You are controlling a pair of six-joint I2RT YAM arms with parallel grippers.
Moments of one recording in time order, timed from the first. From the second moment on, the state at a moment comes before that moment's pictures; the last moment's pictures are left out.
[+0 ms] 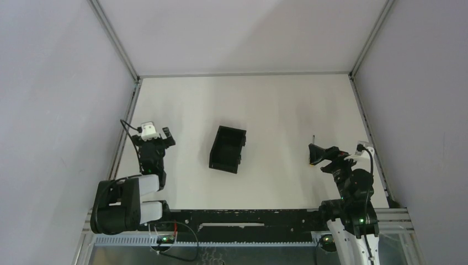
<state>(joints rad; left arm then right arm) 0.06 1.26 0.15 1.02 -0.18 -0.04 0.09 0.04 0.44 -0.52 -0.03 0.53</state>
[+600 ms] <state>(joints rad) 0.06 1.26 0.15 1.02 -0.18 -0.04 0.09 0.56 0.98 -0.60 0.02 0.45</state>
